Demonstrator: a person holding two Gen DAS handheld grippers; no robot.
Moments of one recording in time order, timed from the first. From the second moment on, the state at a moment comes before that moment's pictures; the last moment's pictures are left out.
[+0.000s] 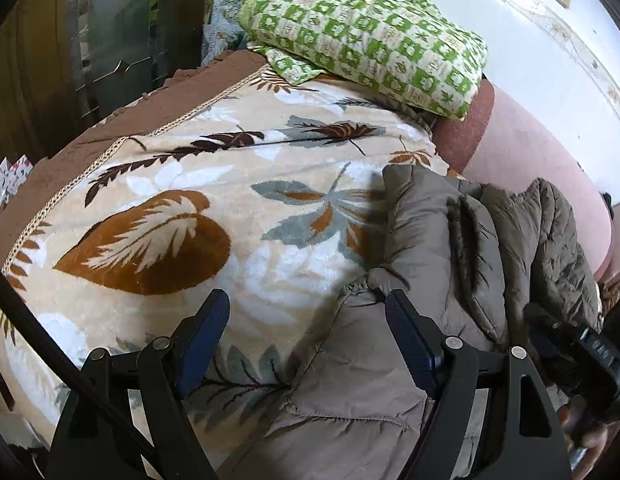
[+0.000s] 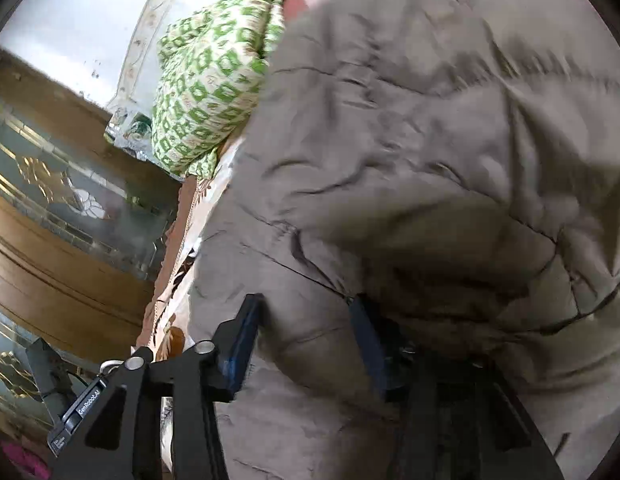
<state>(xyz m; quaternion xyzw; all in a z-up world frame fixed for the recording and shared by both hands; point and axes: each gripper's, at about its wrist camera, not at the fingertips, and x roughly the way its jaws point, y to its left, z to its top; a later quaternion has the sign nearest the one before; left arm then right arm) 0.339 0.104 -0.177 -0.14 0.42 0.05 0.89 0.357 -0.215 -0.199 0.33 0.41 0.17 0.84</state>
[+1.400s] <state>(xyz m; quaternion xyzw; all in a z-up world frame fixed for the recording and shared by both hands) 0.177 0.162 -0.247 -0.32 0.54 -0.28 0.72 0.000 -0.395 -0.231 0.46 0.42 0.11 0.78</state>
